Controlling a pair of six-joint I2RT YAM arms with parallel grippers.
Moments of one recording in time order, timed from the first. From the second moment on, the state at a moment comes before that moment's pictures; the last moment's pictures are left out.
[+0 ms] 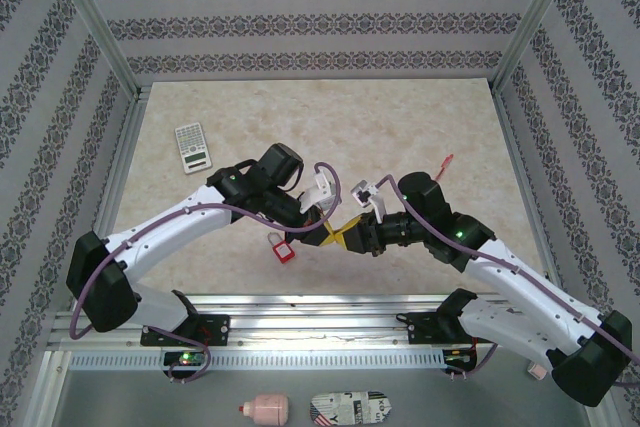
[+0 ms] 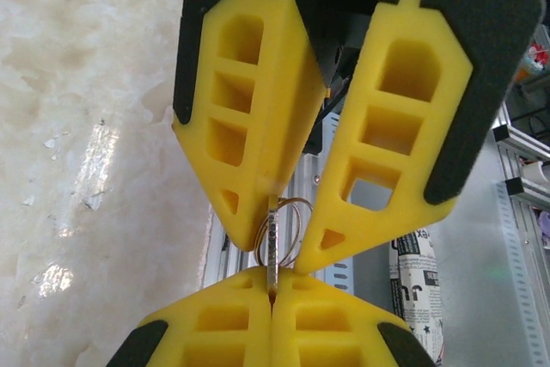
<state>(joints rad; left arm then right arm) -0.75 1.41 1.18 -0.73 0.84 0.18 0.67 0.88 0.72 -0.42 -0.73 0.32</state>
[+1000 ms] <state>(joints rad) -0.59 1.08 1.00 -0.75 0.19 -0.63 0.73 0.70 0.61 -0.41 -0.38 0.49</state>
